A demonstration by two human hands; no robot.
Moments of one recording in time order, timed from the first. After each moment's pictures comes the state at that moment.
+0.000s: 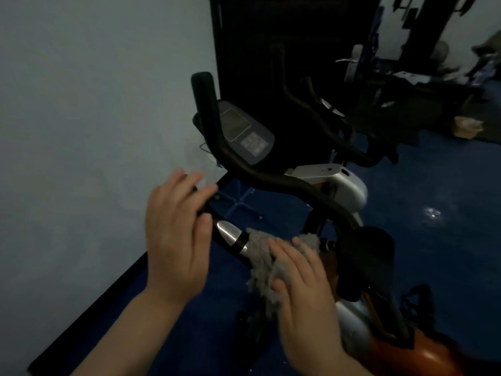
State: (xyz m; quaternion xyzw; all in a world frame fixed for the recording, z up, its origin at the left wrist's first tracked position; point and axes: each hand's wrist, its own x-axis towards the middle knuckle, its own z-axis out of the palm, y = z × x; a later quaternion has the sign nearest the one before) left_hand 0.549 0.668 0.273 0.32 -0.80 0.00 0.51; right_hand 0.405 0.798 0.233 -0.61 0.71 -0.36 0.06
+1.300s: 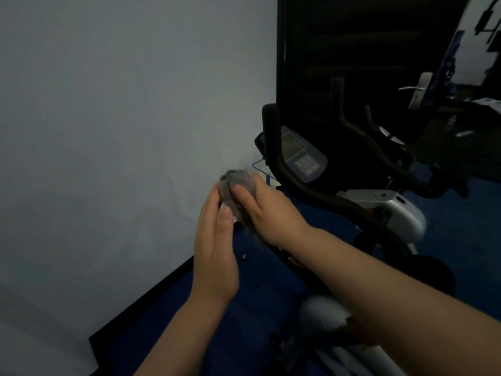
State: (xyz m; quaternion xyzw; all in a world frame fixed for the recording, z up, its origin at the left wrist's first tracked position) left_hand 0.565 0.707 0.295 0.41 -0.59 -0.37 0.59; right_hand 0.446 0.667 0.321 -0.71 0.54 -0.37 0.25
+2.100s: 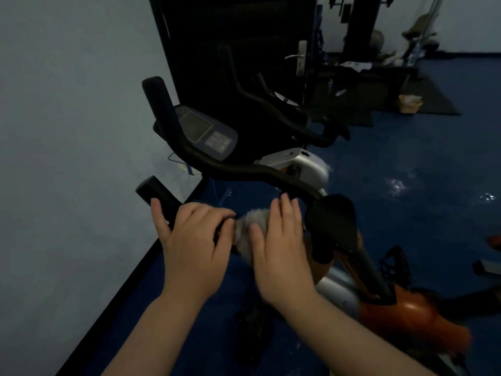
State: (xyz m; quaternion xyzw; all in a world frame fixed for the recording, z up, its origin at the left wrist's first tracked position) left_hand 0.523 0.697 0.266 0.38 -0.87 -0.02 0.33; right_hand 0.411 0.772 0.244 -0.47 0.80 -0.37 0.11
